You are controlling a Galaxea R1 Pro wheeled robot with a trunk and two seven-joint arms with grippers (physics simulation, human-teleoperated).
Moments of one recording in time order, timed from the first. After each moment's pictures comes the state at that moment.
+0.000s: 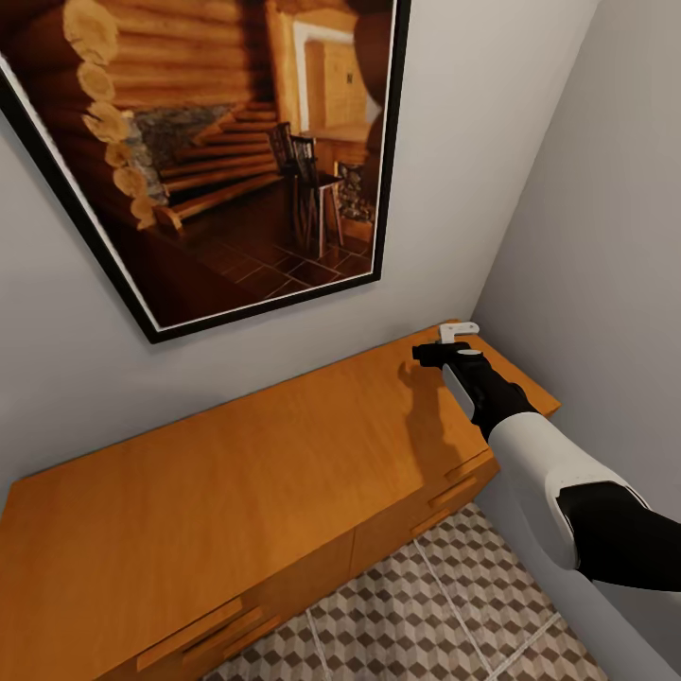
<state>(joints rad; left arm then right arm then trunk) -0.22 -0.01 -0.28 0.08 0.09 0.08 0.17 -1.22 0.00 0.16 -0.51 -0.09 0.33 -0.11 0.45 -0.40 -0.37</state>
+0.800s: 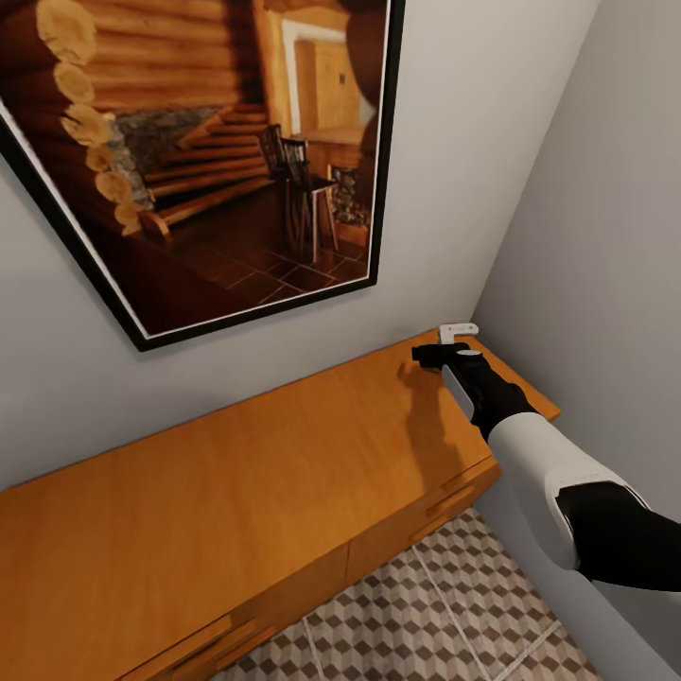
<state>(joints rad) -0.22 -0.01 -0.28 0.08 0.09 0.08 0.17 -1.22 0.00 0.16 -0.50 -0.09 0.33 -0.11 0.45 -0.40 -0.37</state>
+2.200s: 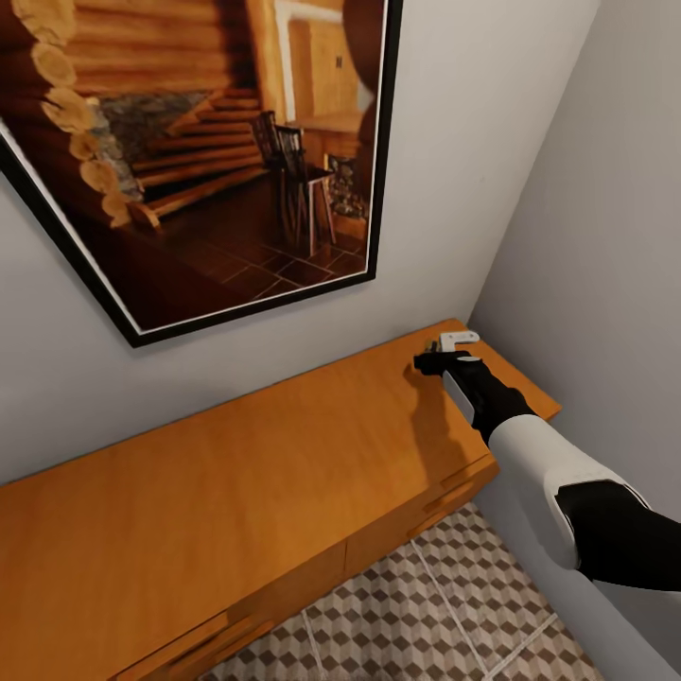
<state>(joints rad) -0.22 -0.02 -0.28 0.08 0.09 0.08 0.17 -1.22 0.00 0.16 -0.45 -0.09 0.33 -0.11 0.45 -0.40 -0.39</state>
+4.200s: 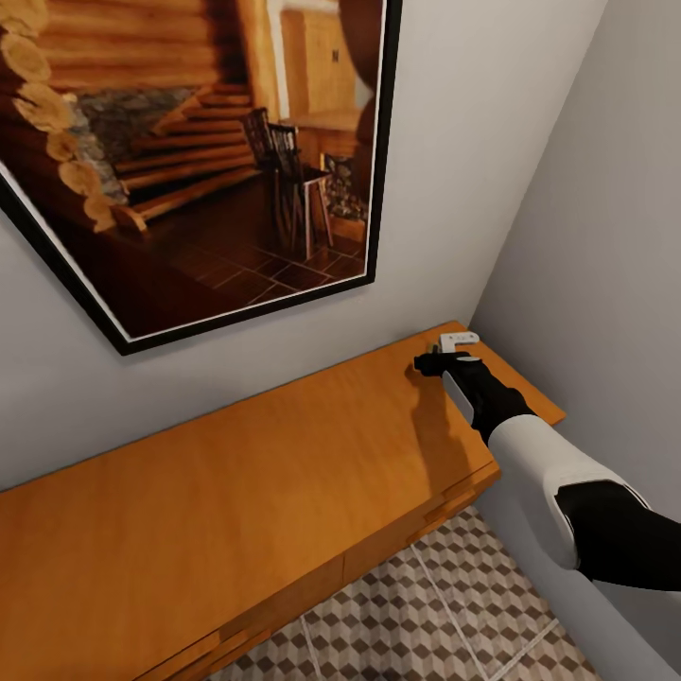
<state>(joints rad) -0.22 -0.02 -0.28 0.08 0.09 0.08 0.17 -1.22 0.00 0.16 -0.45 -0.09 0.34 -0.12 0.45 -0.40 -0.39</state>
